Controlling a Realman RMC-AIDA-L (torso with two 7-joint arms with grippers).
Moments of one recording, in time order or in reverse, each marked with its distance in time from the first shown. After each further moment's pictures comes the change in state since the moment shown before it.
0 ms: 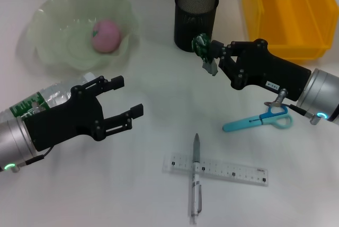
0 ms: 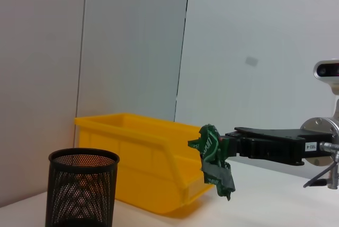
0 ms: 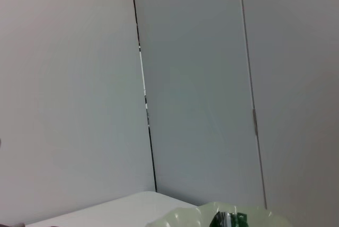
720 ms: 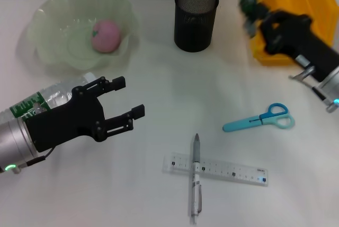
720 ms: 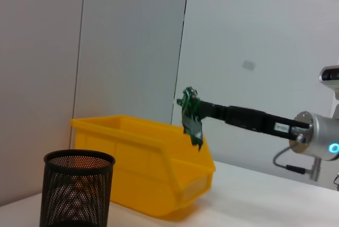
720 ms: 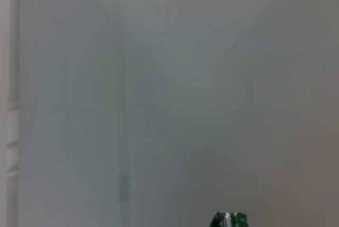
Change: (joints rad) left arm 0.002 -0.003 0.000 -0.001 -0.001 0.010 -0.009; right arm -0.013 0.003 0.005 0.140 0.397 0.000 -0.230
